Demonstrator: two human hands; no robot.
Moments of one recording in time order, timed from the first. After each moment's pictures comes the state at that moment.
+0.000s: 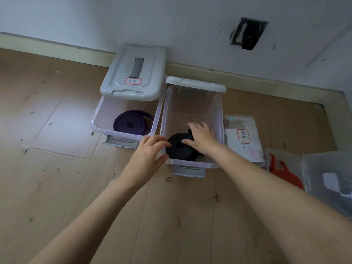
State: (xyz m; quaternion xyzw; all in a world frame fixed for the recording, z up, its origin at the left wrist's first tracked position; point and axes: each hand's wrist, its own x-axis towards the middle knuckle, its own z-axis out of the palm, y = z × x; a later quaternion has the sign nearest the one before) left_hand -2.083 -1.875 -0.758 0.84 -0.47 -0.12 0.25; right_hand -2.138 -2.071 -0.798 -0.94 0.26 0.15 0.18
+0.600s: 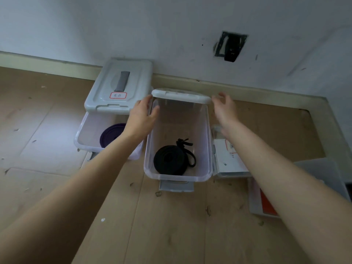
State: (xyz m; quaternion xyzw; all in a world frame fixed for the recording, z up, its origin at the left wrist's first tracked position) left_hand -2.015 -1.975 -0.720 0.85 -0.29 -0.16 0.41; right_hand -2.130 -2.144 -0.714 -0.65 0.50 -0.22 0.53
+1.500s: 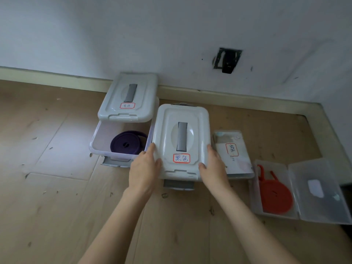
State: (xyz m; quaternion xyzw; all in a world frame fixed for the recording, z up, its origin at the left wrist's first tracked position) left_hand -2.092 -1.909 -0.735 0.93 -0.27 -0.13 0.19; right_hand -2.209 -2.032 -0.744 -0.82 0.45 -0.04 0.33
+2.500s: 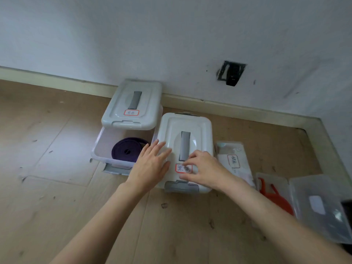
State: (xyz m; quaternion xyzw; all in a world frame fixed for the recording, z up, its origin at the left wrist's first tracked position) left_hand -2.060 -1.913 -0.744 0.85 -0.51 -0.06 0.15; right_hand -2.180 -2.055 -0.712 -0.96 0.16 0.11 0.20
